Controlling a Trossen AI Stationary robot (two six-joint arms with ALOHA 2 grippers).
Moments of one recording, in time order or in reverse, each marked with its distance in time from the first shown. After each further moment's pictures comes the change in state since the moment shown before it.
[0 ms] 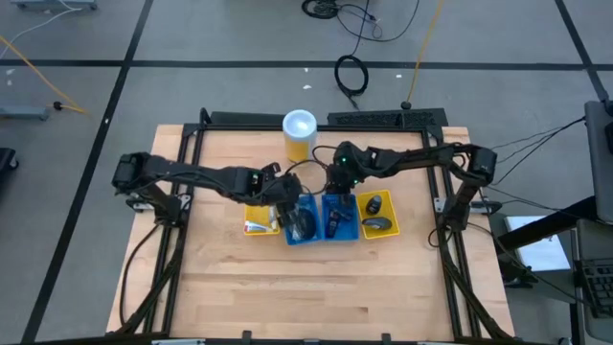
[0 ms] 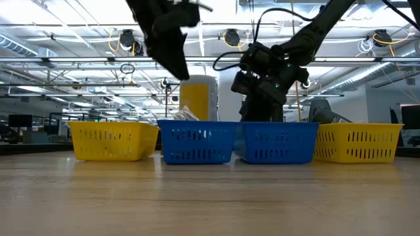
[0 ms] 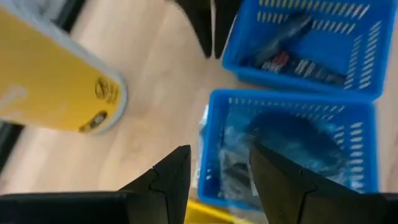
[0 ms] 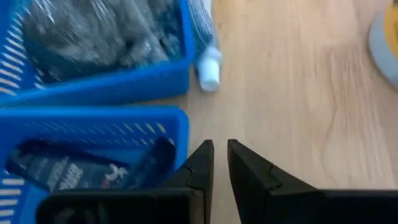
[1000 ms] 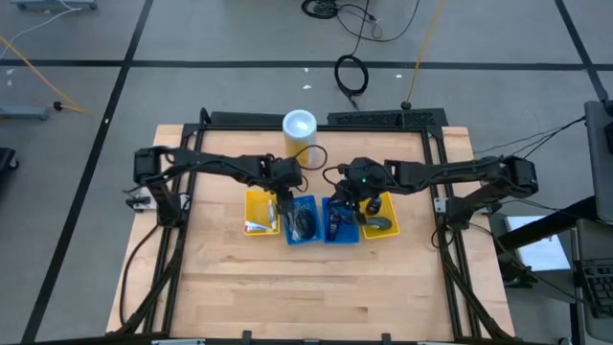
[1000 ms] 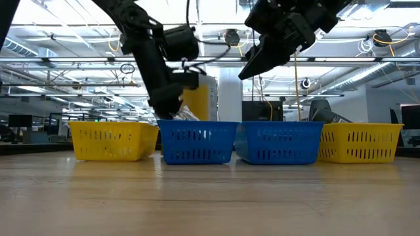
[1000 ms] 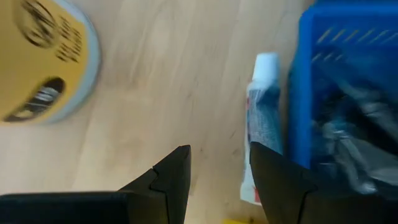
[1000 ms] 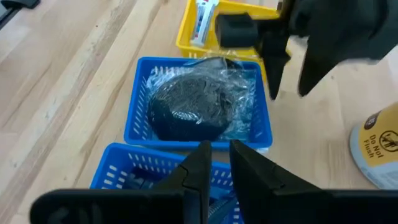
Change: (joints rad) left arm 0.262 0.130 -0.207 0.250 0.277 0.251; right arm 0.261 -0.342 0.001 -0.134 0.202 0.016
